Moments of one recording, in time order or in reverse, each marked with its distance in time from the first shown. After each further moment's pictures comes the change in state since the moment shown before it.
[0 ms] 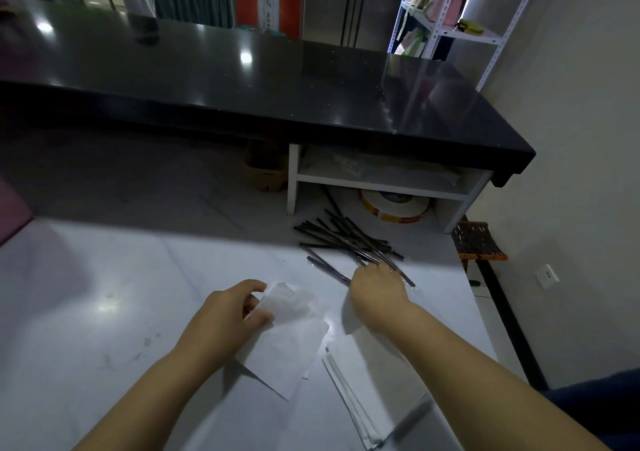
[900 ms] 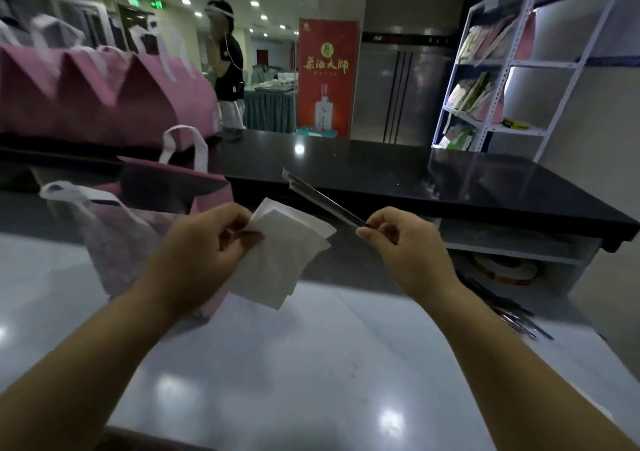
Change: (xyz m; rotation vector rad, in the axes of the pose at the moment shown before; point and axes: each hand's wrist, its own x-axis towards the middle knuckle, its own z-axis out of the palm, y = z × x) left_hand -0.123 -0.076 -0.333 0.229 0.576 0.586; right_hand -0.105 -0.219 -0.226 0.951 0.898 -0.293
